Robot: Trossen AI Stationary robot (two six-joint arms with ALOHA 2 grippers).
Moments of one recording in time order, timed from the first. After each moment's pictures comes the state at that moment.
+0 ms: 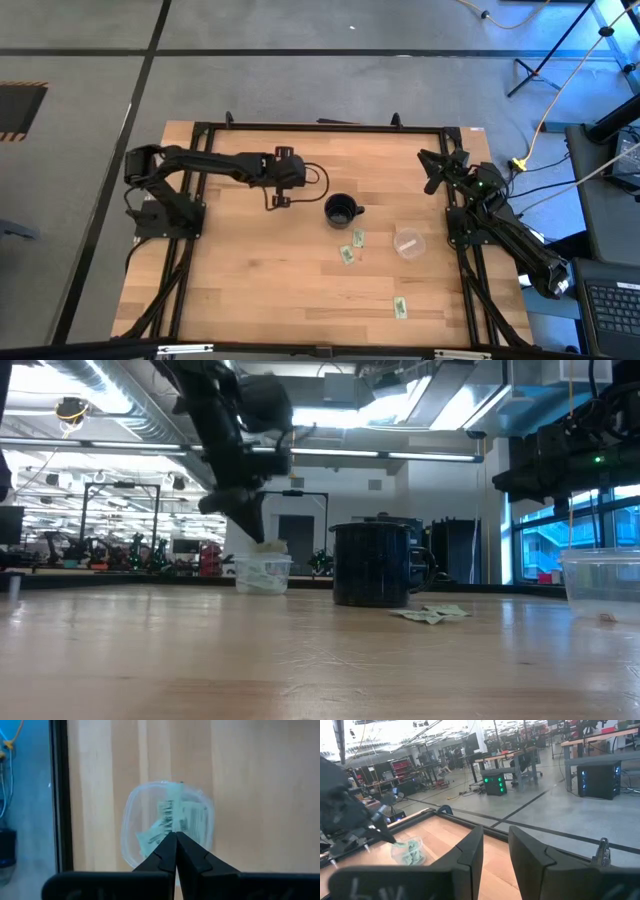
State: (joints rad) left arm 0.22 1.59 1.02 -0.51 -0.35 0.39; right arm -0.89 0.01 0.01 0.05 -0.20 0.26
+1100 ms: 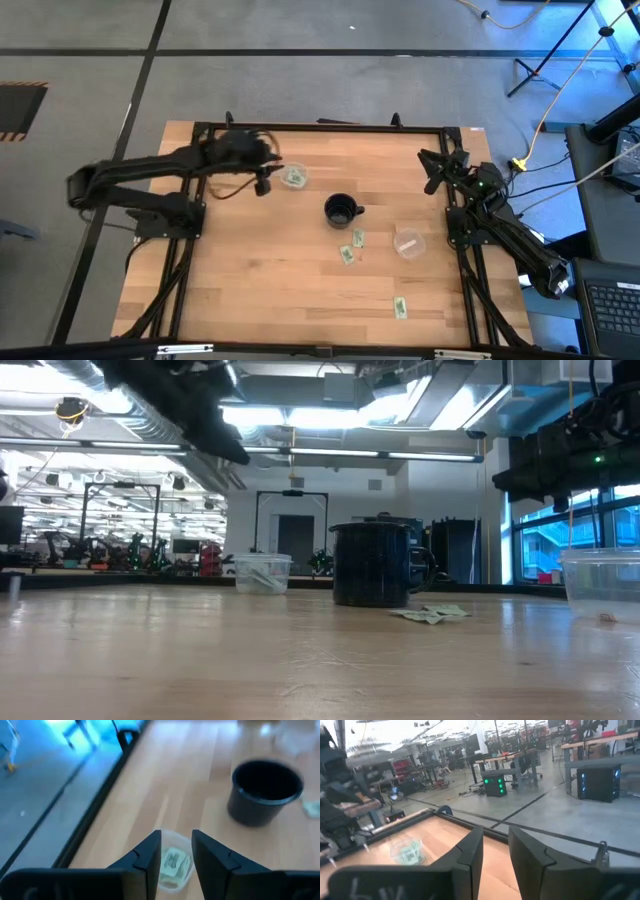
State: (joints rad) left arm 0.37 1.05 0.78 -0.31 -0.04 0.15; right arm -0.89 0.01 0.01 0.06 -0.20 0.24
